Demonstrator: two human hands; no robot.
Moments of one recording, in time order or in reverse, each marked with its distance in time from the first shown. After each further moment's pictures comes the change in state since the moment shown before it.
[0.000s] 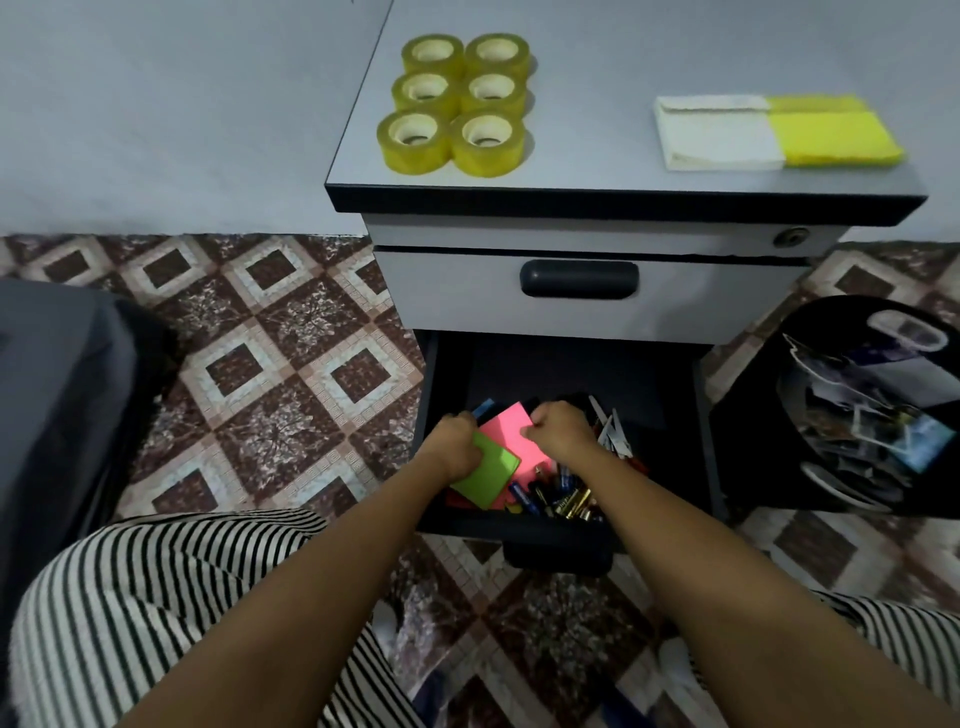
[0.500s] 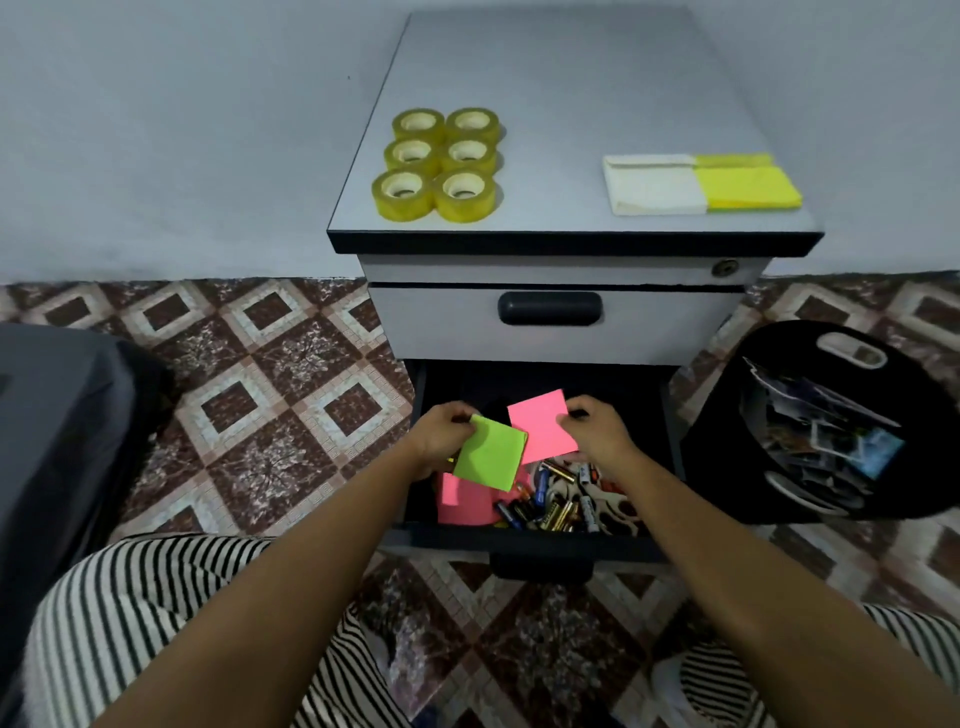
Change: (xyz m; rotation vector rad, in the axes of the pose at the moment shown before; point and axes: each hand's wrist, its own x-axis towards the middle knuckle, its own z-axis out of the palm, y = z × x) left_hand -0.029 0.022 -0.041 -0.780 -0.046 0.014; right_hand -0.030 0.019 -0.052 0.545 0.154 0.050
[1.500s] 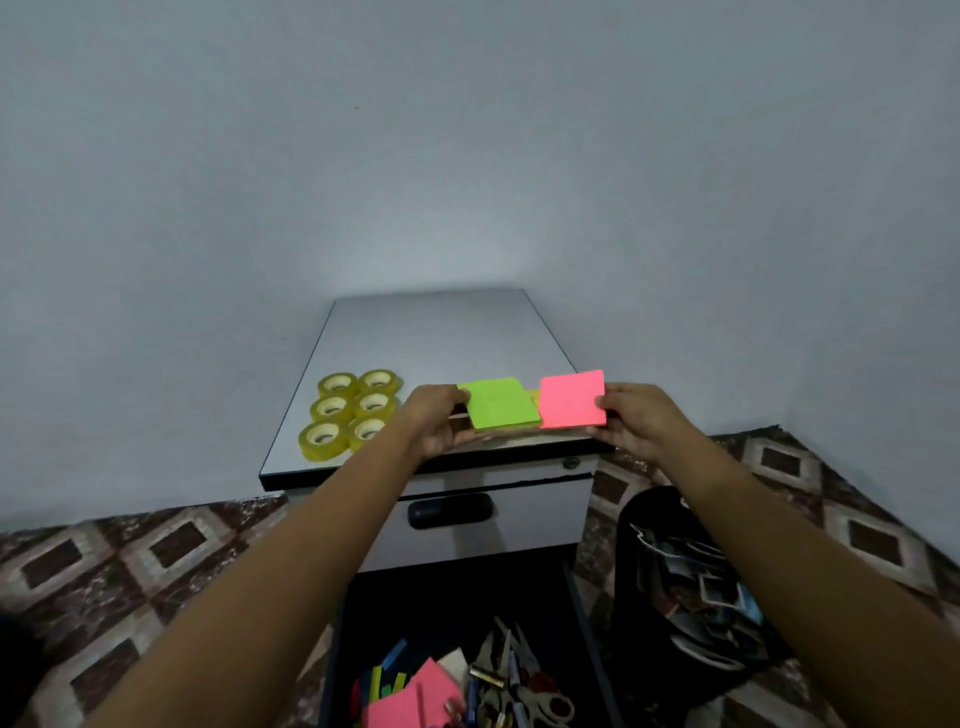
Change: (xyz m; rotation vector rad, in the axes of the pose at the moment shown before) left_hand -0.055 0.263 0.014 -0.552 -0.136 0.292; right_hand -0.070 -0.176 -0.210 0.625 0.159 -0.241
